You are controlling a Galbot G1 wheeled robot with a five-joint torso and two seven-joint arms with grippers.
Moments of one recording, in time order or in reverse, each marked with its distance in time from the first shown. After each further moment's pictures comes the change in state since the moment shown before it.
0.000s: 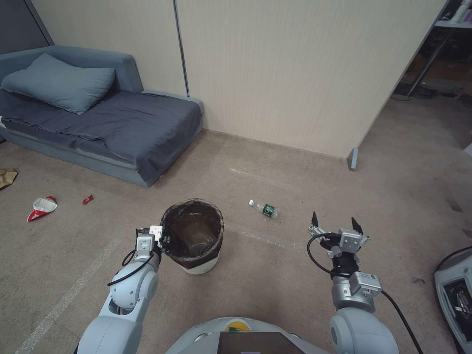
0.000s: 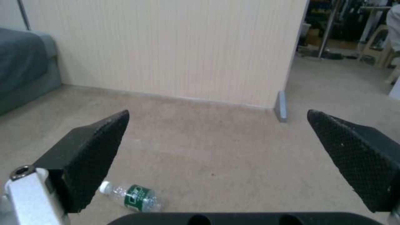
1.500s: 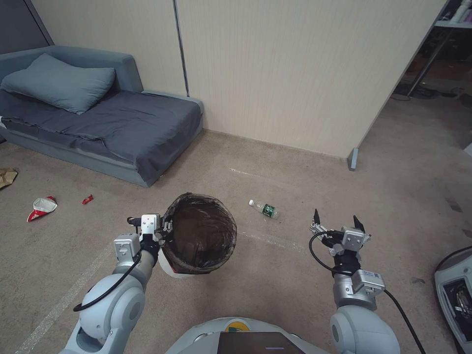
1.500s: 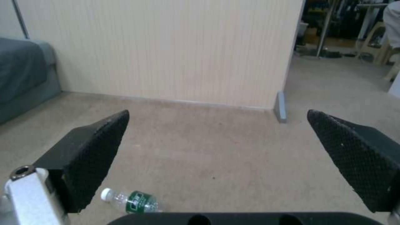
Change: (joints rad) left arm 0.148 0.022 -0.040 -0.370 -0.181 -0.081 -0.027; right arm 0.011 0.000 0.004 0.011 0.028 -0.012 0.008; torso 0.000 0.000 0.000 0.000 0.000
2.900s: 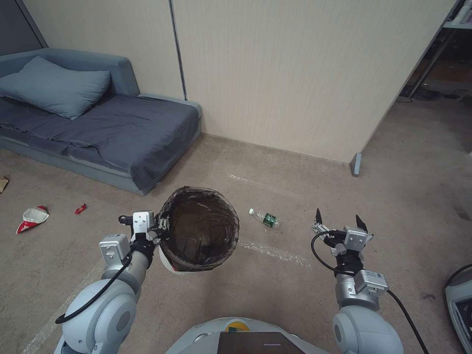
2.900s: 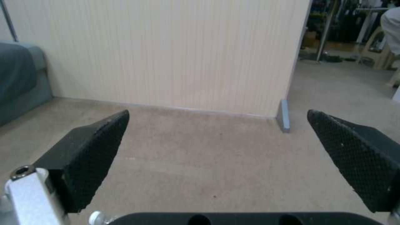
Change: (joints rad) left arm 0.027 -0.014 -0.030 -0.079 -0.064 0.007 -0.028; right arm -0.001 0.000 0.016 0.003 -0.003 0.004 -0.012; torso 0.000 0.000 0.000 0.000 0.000
